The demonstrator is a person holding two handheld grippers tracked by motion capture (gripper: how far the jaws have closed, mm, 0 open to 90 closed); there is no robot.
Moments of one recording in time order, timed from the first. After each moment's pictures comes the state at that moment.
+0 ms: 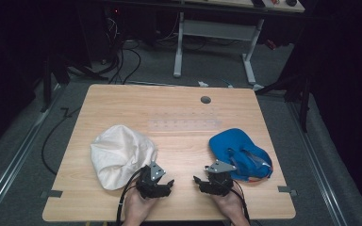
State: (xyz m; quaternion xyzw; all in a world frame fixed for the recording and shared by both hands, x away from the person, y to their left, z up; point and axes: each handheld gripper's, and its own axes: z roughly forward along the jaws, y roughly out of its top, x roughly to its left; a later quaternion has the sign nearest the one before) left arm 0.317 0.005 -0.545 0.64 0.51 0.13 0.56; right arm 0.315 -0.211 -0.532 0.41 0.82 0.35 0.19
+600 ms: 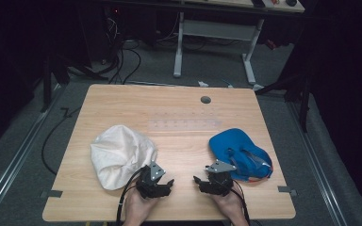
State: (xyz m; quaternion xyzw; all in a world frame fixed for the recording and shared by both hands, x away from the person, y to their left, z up) left arm 0.317 0.004 -0.545 0.64 0.51 0.13 0.56; right arm 0.316 -0.211 -0.532 0.41 0.82 0.35 0.19
